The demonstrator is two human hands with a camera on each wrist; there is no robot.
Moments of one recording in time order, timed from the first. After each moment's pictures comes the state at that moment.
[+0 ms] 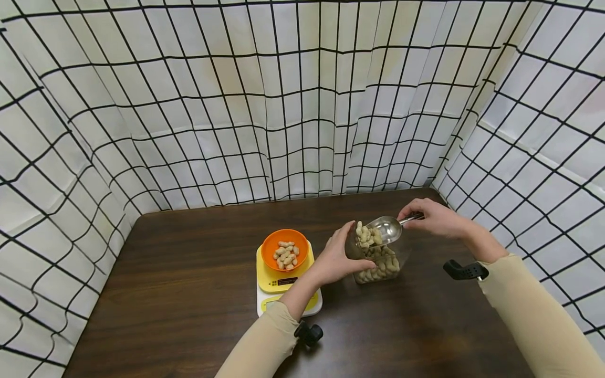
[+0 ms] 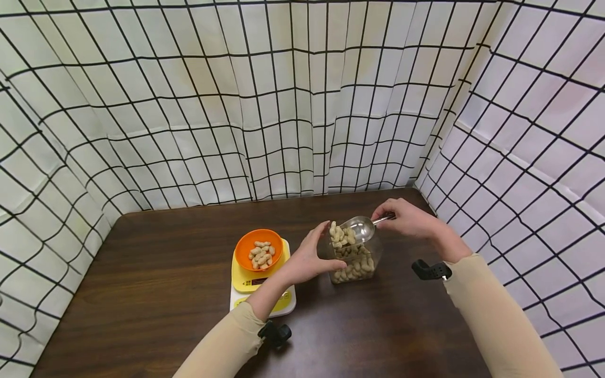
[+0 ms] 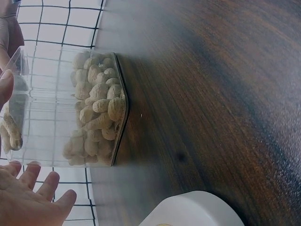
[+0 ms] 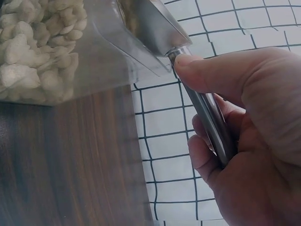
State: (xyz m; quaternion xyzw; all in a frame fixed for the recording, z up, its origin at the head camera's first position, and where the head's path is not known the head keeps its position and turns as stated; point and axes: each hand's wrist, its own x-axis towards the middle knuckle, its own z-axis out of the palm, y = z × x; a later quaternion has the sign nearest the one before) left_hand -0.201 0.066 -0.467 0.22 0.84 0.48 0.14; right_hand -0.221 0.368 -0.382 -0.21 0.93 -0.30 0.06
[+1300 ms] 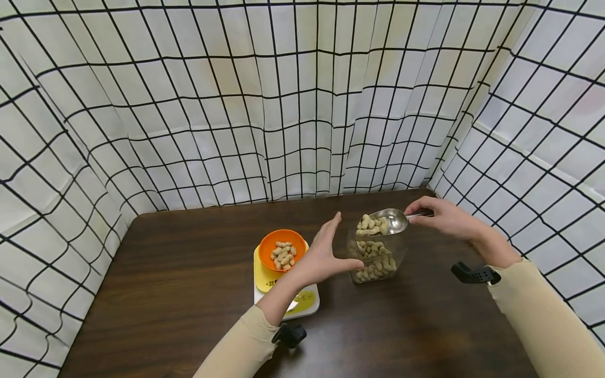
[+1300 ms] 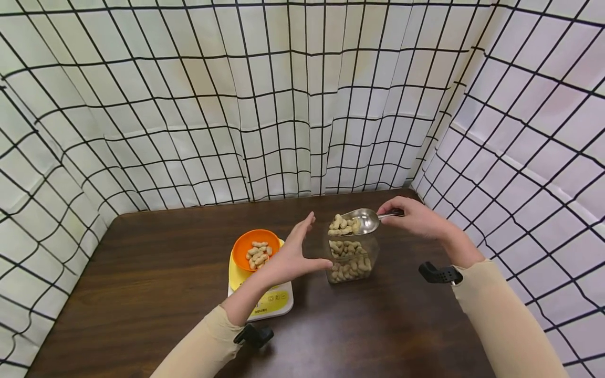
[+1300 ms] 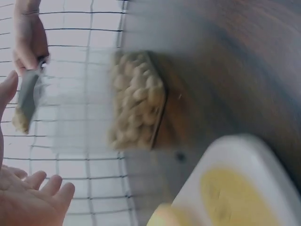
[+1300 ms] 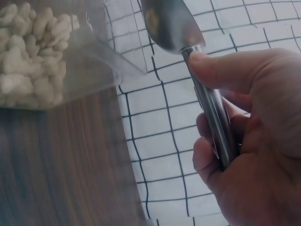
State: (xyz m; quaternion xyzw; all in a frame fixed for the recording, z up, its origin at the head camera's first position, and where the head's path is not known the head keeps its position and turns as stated) left_hand -0.186 0.037 -0.436 0.25 0.83 0.49 0.12; right_hand -0.201 0.379 -0.364 -0.15 0.93 -0.34 0.07
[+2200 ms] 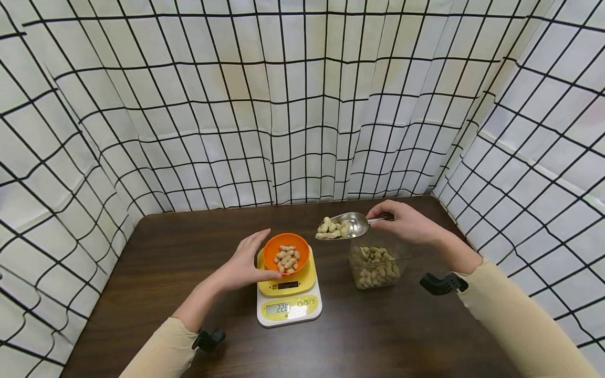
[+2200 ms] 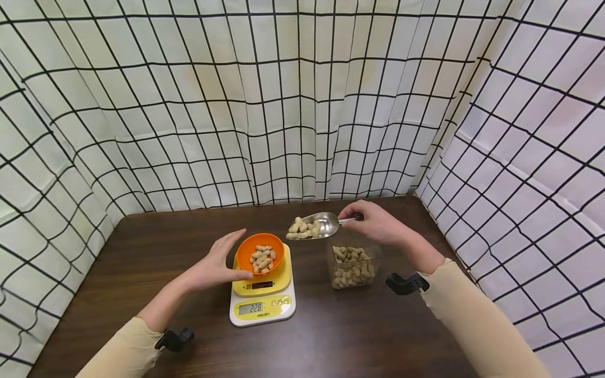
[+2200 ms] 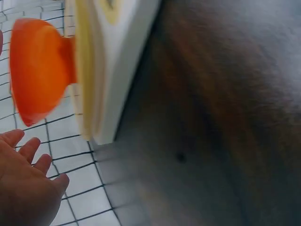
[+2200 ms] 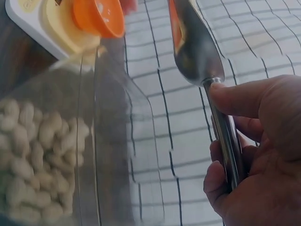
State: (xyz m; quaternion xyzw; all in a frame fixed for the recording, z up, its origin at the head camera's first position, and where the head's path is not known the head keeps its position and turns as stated) left_hand -0.208 -0.133 -0.461 0.22 0.89 0.37 0.09; right_hand -0.209 0.288 -0.360 -0.19 0.91 -0.37 0.06
